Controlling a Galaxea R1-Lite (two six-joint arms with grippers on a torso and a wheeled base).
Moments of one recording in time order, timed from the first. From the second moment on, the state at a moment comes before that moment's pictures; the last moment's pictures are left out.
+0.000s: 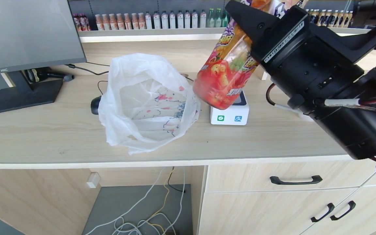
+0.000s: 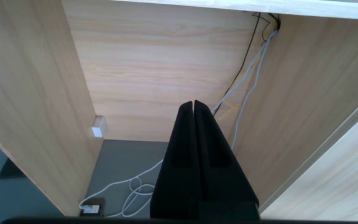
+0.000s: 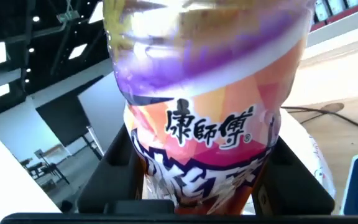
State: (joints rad) left arm 0.00 0.00 0.00 0.00 0.00 0.00; right arm 0.86 1.61 -1.00 -1.16 -0.18 0.29
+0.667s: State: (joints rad) left arm 0.00 0.00 0.00 0.00 0.00 0.00; right arm 0.78 1.60 -0.92 -1.27 -0.07 -0.10
